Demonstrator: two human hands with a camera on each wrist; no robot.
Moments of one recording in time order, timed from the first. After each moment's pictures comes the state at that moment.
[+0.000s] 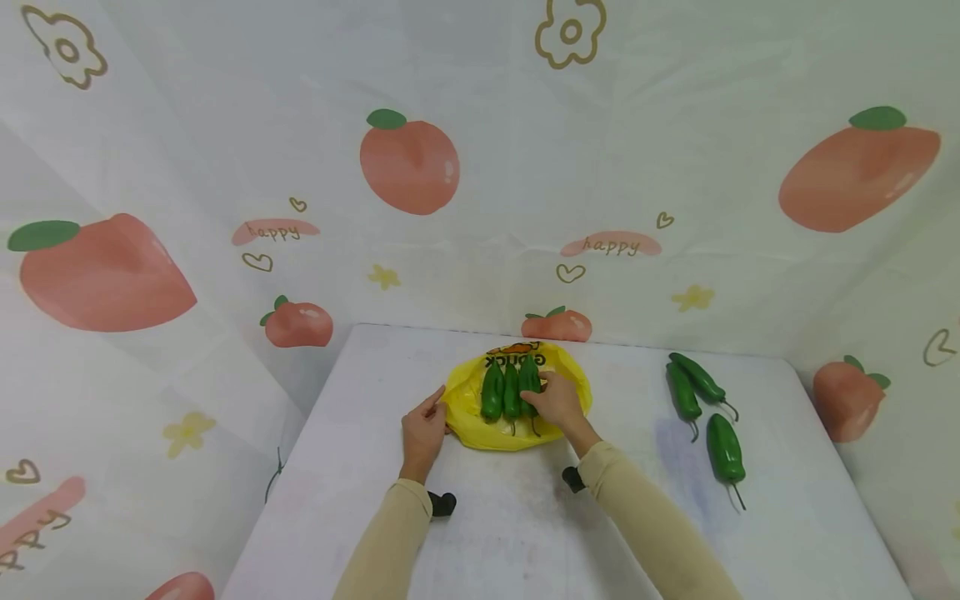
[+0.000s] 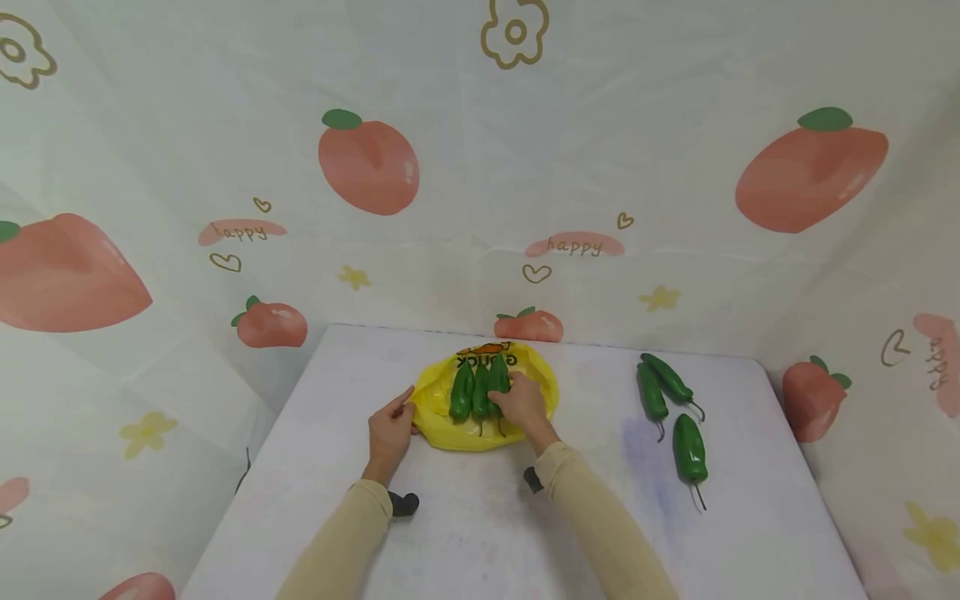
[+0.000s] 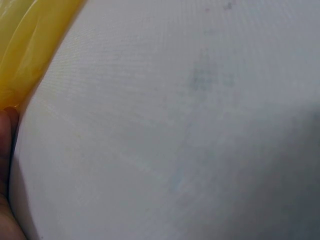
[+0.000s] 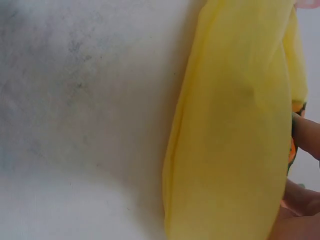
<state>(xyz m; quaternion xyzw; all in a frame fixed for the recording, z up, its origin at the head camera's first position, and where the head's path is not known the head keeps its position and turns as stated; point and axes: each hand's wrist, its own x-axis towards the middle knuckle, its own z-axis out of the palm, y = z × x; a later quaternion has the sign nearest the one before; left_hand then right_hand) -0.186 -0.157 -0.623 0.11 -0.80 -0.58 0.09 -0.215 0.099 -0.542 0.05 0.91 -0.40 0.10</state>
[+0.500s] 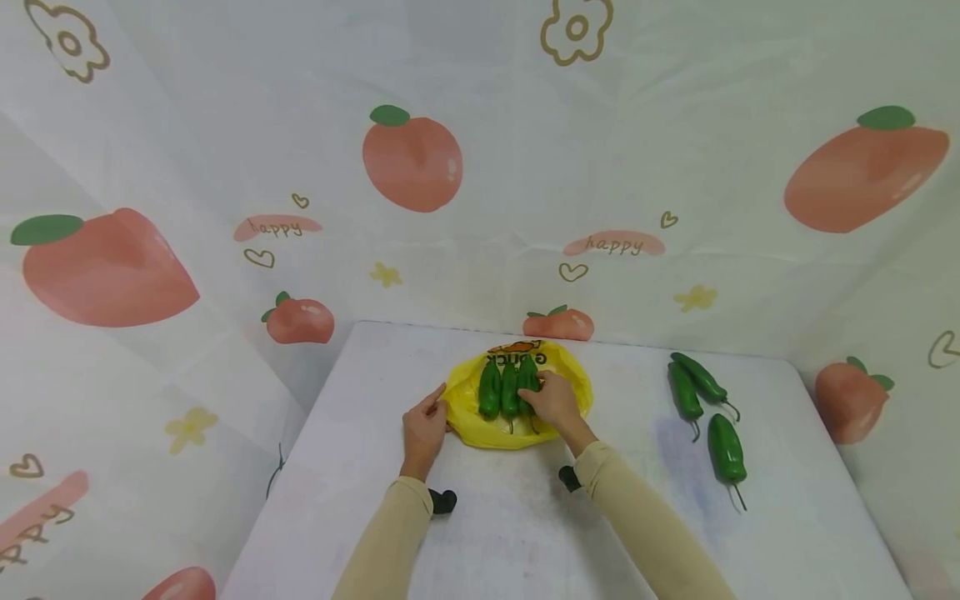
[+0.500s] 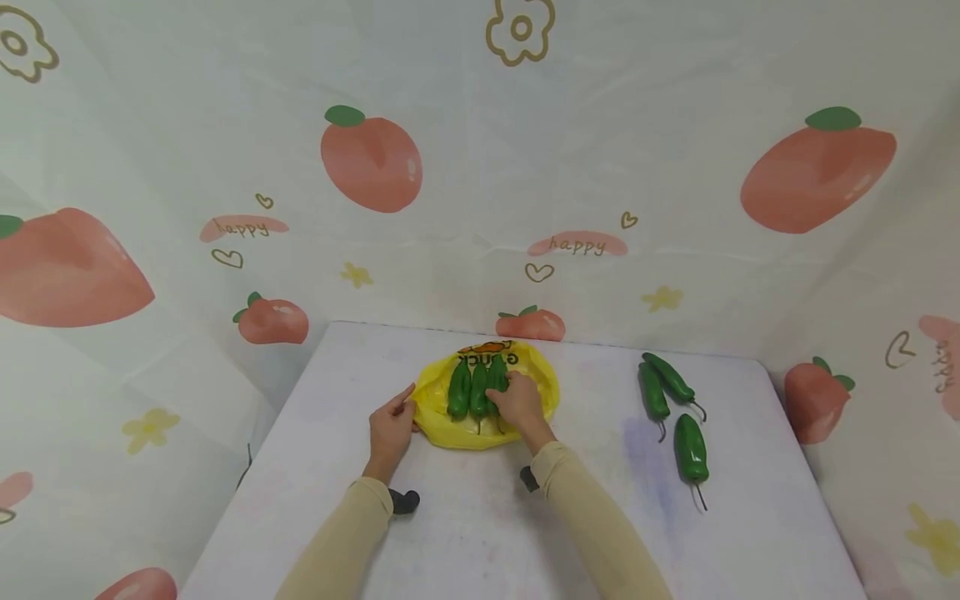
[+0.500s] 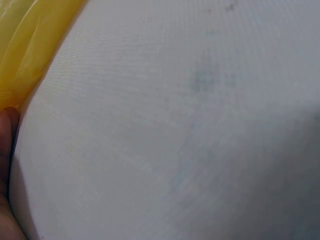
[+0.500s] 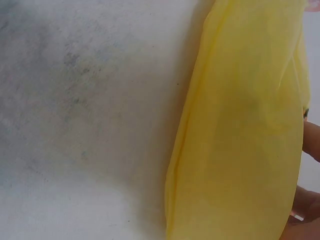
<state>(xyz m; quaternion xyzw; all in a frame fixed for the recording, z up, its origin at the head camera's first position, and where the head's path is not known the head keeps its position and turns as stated) -0.187 -0.158 -0.625 0.12 -0.81 -0.57 0.08 -0.218 0.091 -0.547 0.04 0.92 -0.38 0.09</state>
